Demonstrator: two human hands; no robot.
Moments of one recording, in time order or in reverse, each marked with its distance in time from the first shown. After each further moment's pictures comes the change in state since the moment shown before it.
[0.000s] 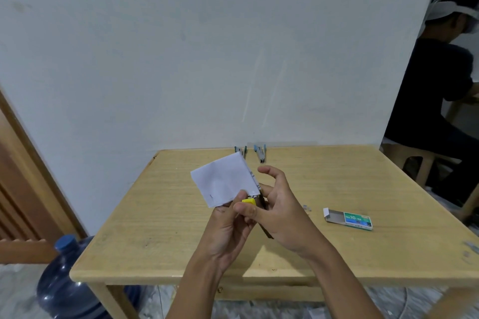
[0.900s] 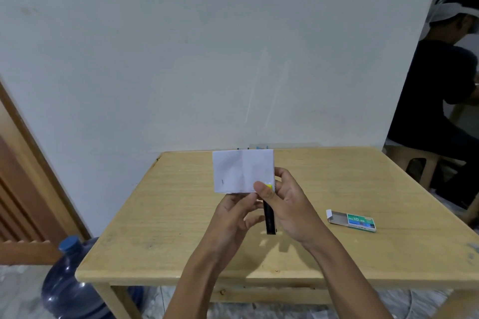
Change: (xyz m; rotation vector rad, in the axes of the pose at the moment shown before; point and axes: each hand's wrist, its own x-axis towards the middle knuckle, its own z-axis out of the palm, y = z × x) left_hand -0.007 0.014 0.011 0.388 -0.085 0.042; right_hand 0.004 -0.009 -0.006 0.084 0.088 0.049
